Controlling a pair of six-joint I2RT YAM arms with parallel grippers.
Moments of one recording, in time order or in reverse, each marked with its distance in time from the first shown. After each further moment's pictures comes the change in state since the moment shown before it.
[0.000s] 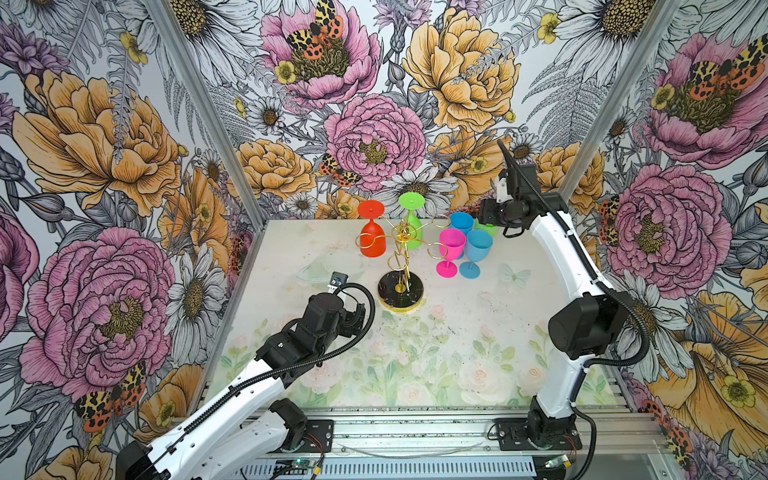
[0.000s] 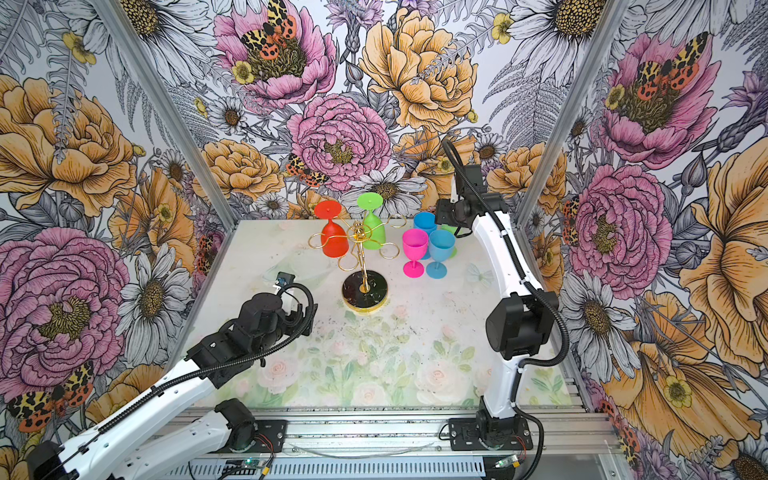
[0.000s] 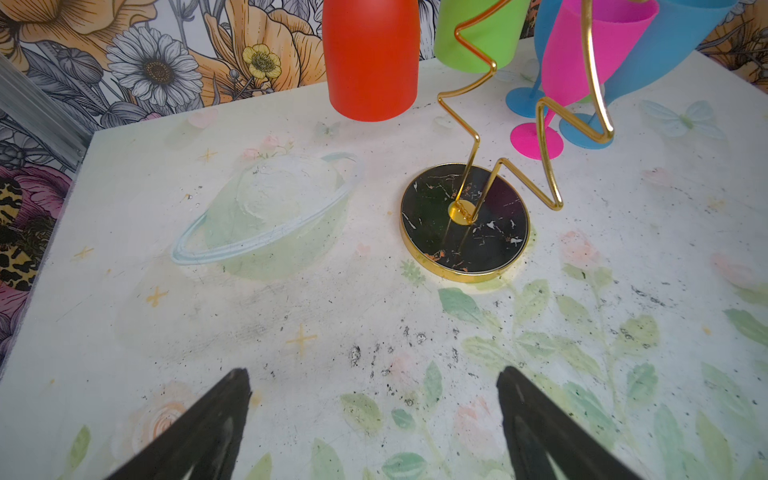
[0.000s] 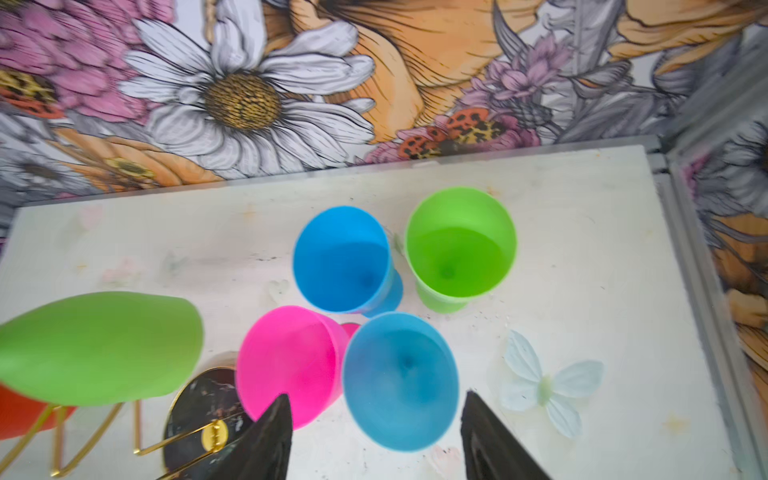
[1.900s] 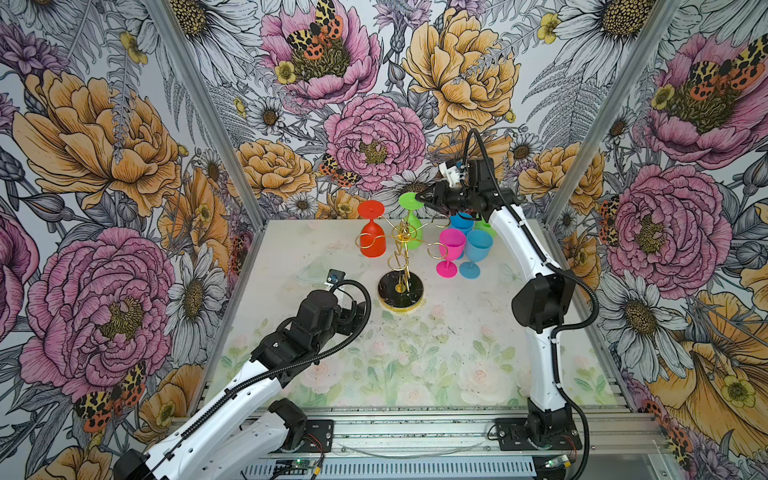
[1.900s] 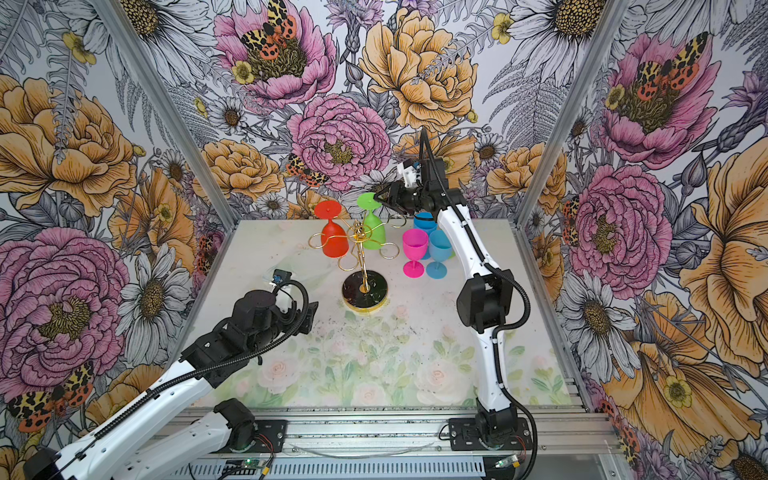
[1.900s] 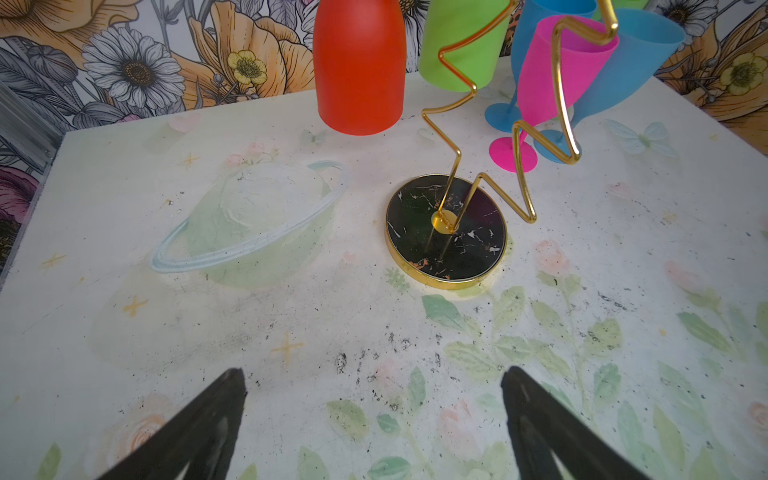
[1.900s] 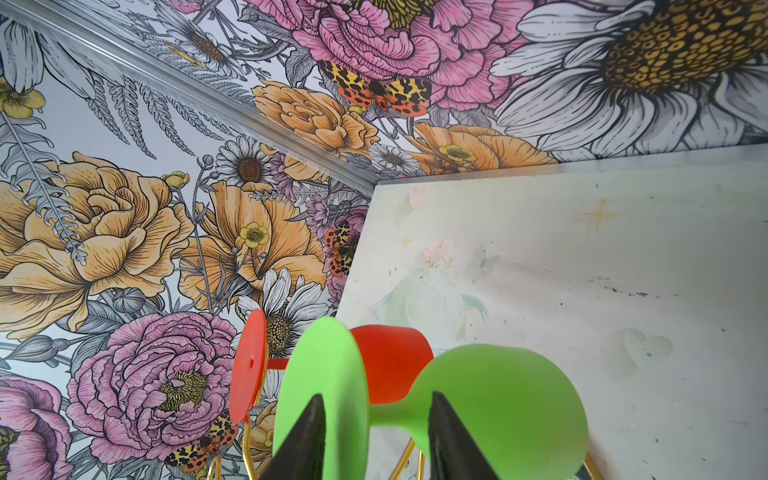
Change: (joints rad) left arm 0.039 -0.023 0.012 0.003 0.076 -0.001; right arm 0.122 0.357 0.339 0.259 -0.645 0.399
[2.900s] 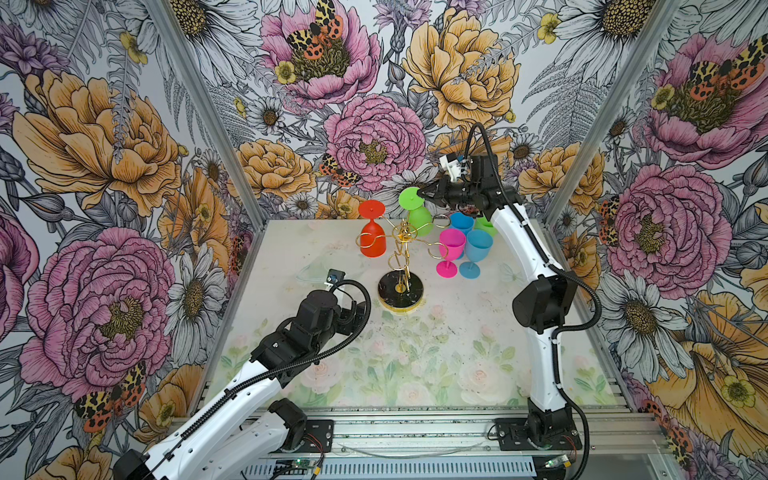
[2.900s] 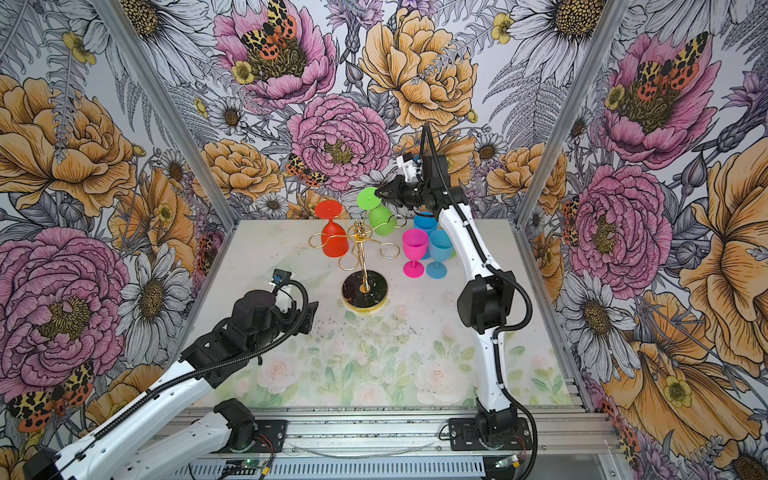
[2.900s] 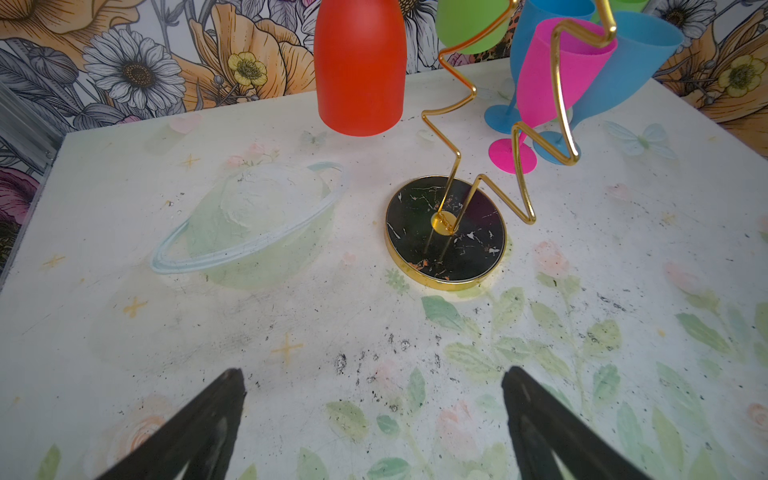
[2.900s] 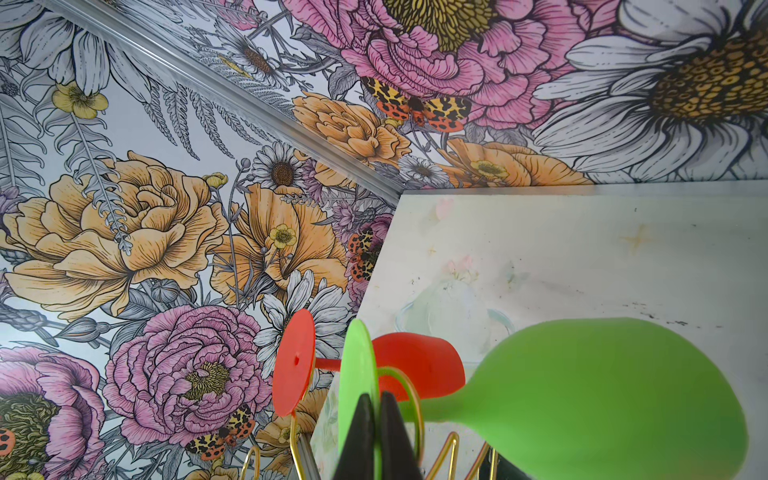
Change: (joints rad) left arm 0.000 -0.001 0.000 0.001 0.000 0.000; right arm 0.000 -0.012 0.024 0.047 -0.043 0.020
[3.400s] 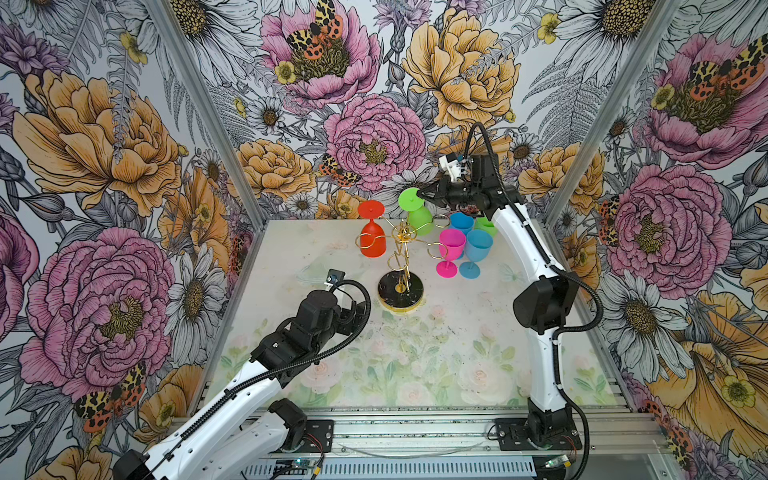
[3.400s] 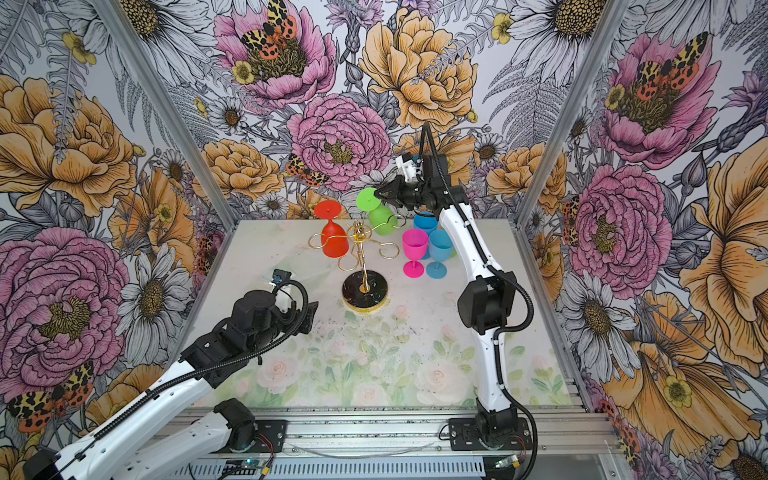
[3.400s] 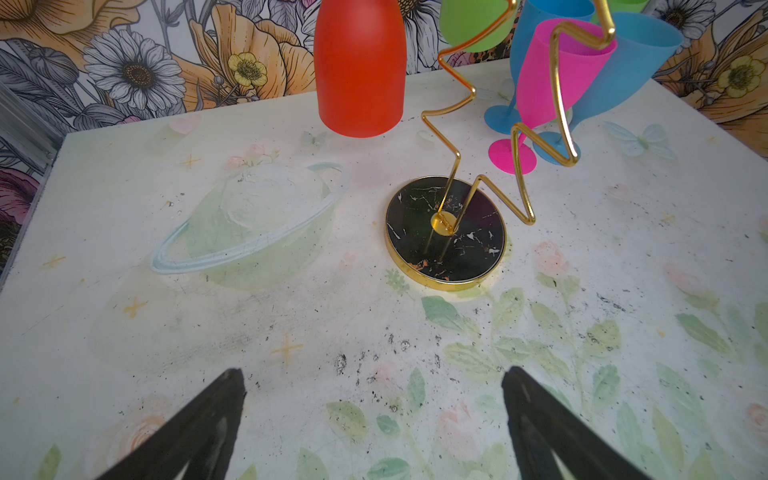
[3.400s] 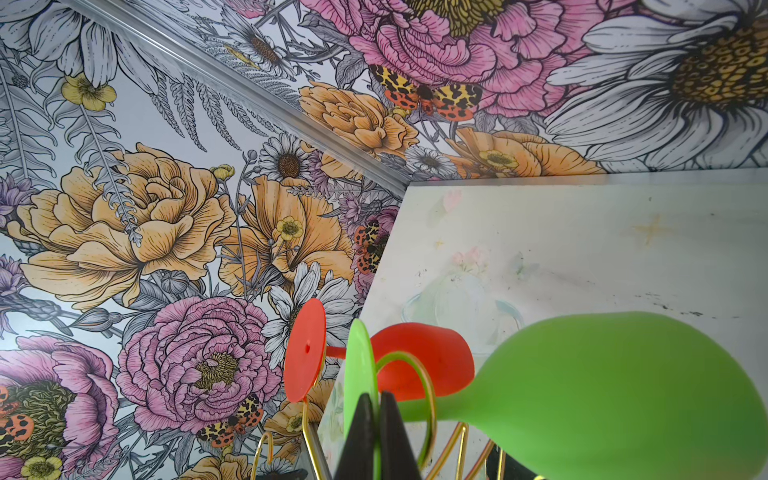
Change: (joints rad) left arm 0.000 -0.001 0.000 0.000 0.000 0.000; right arm 0.000 -0.013 0.000 -0.022 -0.024 0.000
